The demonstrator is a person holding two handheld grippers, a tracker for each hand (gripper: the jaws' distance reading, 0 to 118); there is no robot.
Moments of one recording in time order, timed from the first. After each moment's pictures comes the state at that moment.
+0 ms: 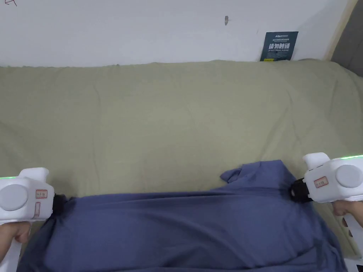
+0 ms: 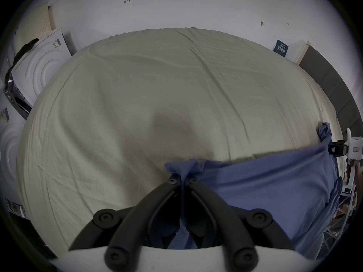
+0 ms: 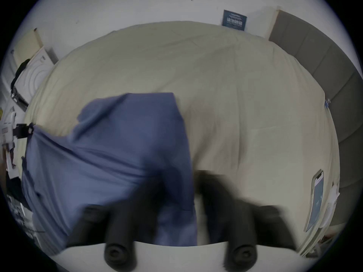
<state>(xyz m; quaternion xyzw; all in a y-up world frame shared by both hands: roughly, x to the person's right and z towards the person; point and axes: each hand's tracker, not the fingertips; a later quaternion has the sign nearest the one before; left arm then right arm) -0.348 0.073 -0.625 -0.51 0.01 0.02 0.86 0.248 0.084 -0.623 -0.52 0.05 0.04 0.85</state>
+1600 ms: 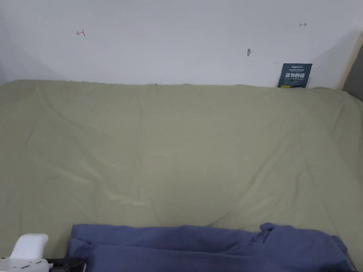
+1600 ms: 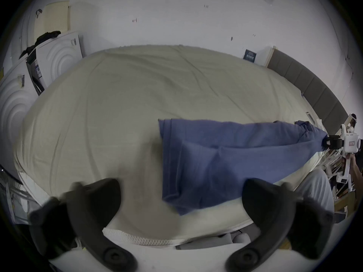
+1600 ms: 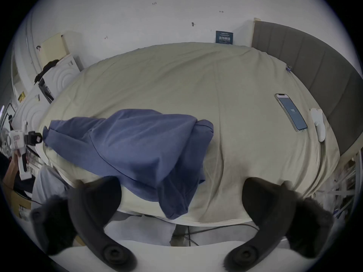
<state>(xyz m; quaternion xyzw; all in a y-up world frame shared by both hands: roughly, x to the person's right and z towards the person) -0.395 0.075 -0.323 -0.43 -0.03 0.04 0.90 0.254 0.111 -0.313 -0.44 0.06 -0.01 0.90</state>
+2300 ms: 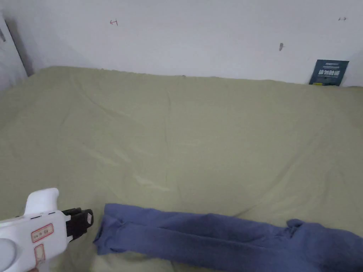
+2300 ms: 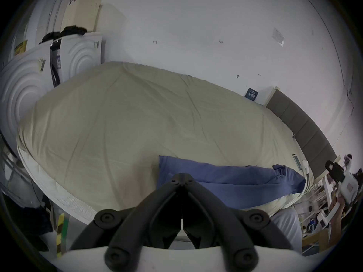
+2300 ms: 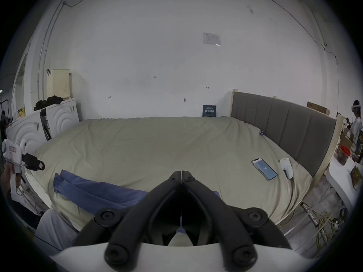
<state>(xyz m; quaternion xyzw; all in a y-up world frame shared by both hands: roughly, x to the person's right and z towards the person) -0.402 0.146 -0.298 -0.36 -0.01 0.19 0.91 0.151 0.200 -0.236 -0.18 -0.02 0.01 0.98</state>
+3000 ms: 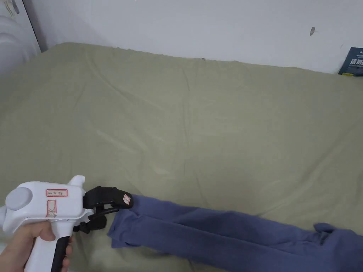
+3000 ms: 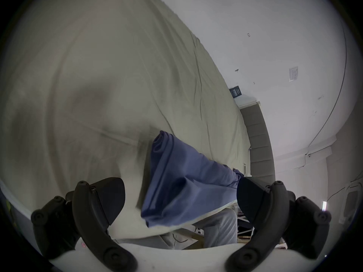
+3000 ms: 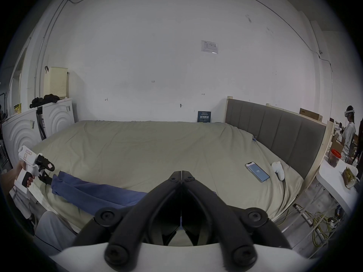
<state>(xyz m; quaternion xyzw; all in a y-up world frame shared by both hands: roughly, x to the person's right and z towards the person) -0.470 0.052 -0.393 -0.48 -0.16 0.41 0.76 0.125 0.205 -0.219 -0.16 -0.05 0.03 0.99</state>
